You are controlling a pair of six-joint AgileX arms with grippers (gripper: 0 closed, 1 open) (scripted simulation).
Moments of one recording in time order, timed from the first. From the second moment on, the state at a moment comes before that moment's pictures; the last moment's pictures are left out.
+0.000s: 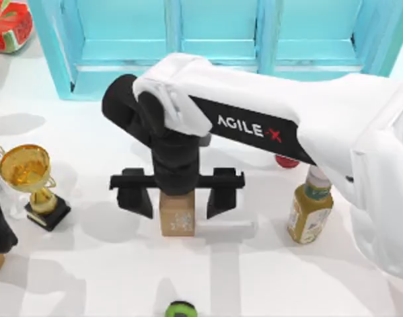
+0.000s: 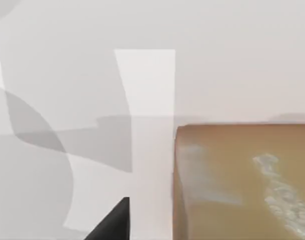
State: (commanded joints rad) left arm 0.00 0.00 0.00 0.00 0.00 0.00; right arm 0.85 2.47 2.09 -1.19 0.00 0.88
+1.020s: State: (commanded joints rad) left arm 0.00 0.00 0.00 0.00 0.00 0.00; right arm 0.85 2.47 2.09 -1.19 0.00 0.88
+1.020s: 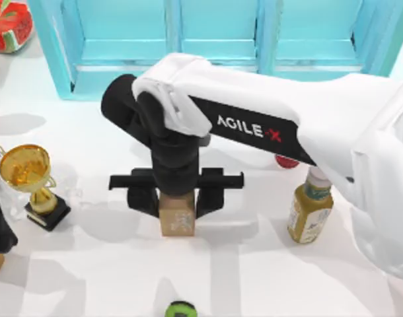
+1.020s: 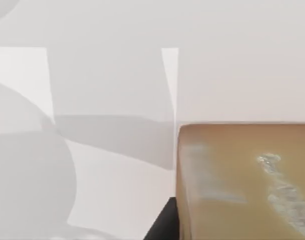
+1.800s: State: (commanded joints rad) left arm 0.00 0.00 0.00 0.00 0.00 0.00; right arm 0.85 2.46 2.26 -1.38 0.00 0.88
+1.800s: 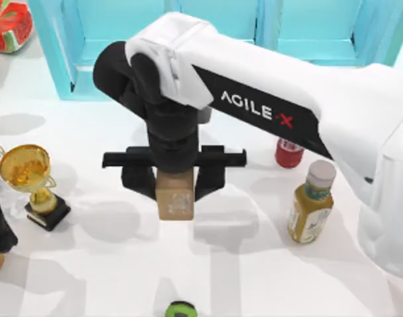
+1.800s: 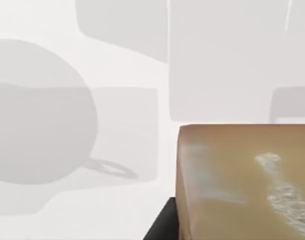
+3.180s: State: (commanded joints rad) left arm 0.00 0.00 0.00 0.00 0.00 0.00; right arm 0.36 1.49 1.32 -1.37 0.00 0.39
